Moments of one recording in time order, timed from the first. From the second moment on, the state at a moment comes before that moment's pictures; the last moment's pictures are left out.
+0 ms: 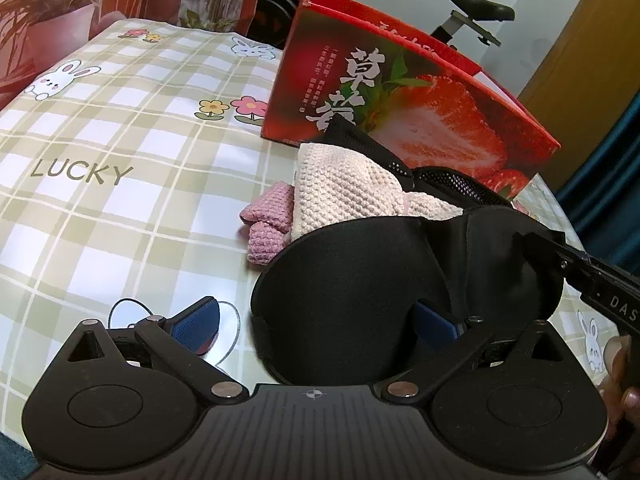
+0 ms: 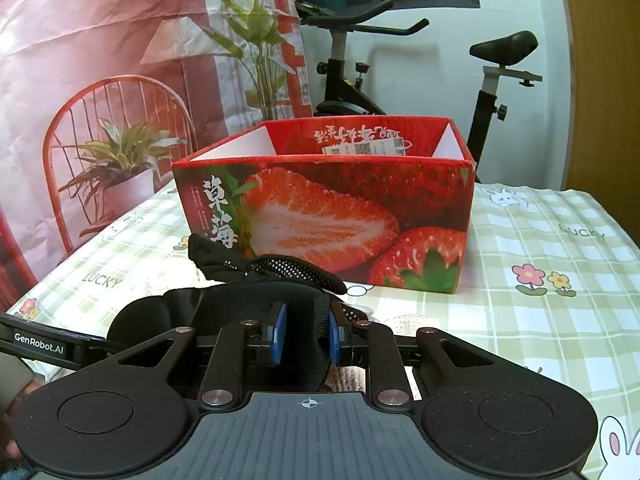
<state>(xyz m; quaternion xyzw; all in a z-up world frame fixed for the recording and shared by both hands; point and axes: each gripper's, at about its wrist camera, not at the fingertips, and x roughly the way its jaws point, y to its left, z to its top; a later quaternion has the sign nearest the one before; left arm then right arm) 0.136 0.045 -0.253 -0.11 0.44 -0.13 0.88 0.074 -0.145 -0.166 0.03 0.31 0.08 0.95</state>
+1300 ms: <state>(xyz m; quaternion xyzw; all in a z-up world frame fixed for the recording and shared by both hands) 0.118 0.067 -0.200 -0.16 0.37 -0.18 0.89 0.066 -0.148 -0.148 0.04 0.29 0.08 0.95</state>
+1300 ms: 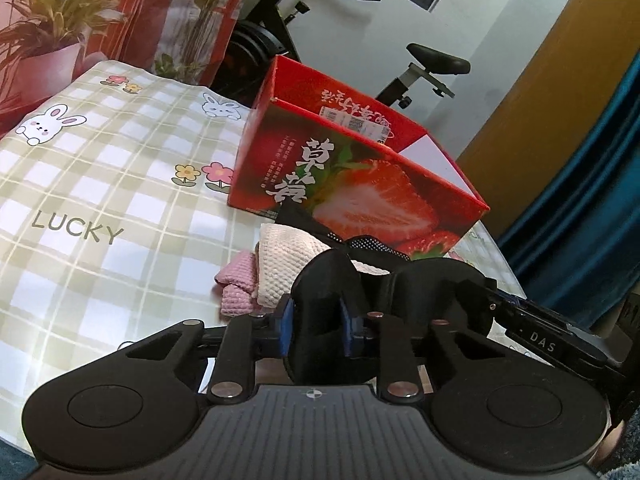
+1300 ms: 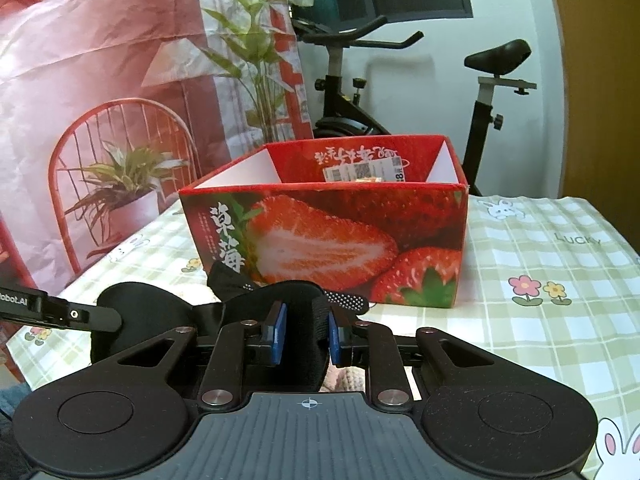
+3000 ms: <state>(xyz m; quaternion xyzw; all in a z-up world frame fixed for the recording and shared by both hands) 0.315 -0.007 -0.148 -0.02 0.38 -0.22 0.90 0.258 -0.155 -0.113 -0.01 0.31 0.05 0.95</state>
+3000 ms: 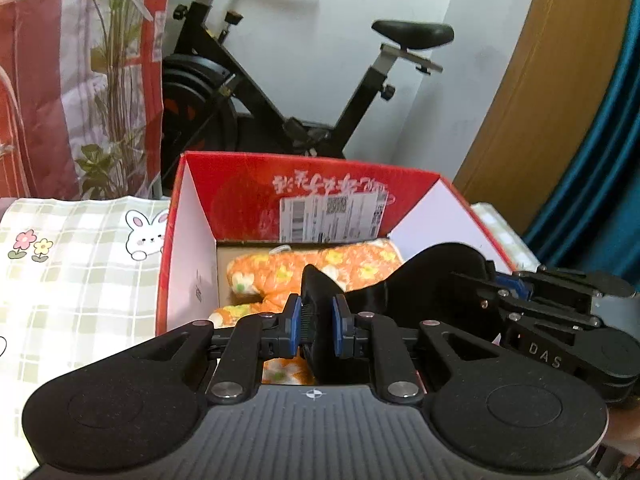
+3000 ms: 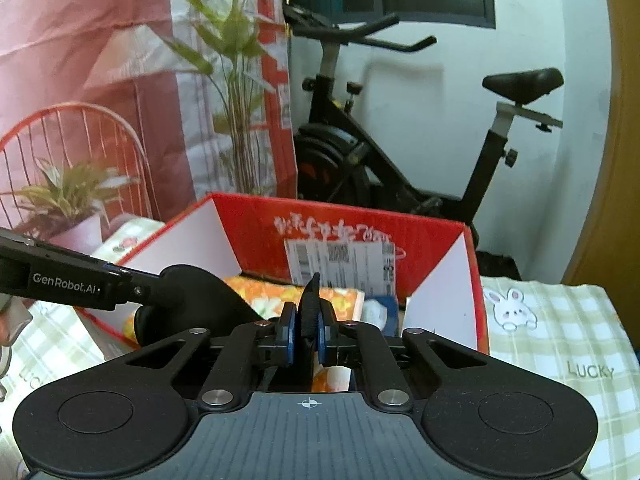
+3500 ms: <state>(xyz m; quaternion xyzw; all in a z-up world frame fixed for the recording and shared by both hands) 0.296 0.000 -0.128 0.02 0.33 -0.20 0.92 0.234 -0.171 -0.111 -0.04 0.28 -0.01 0.96</state>
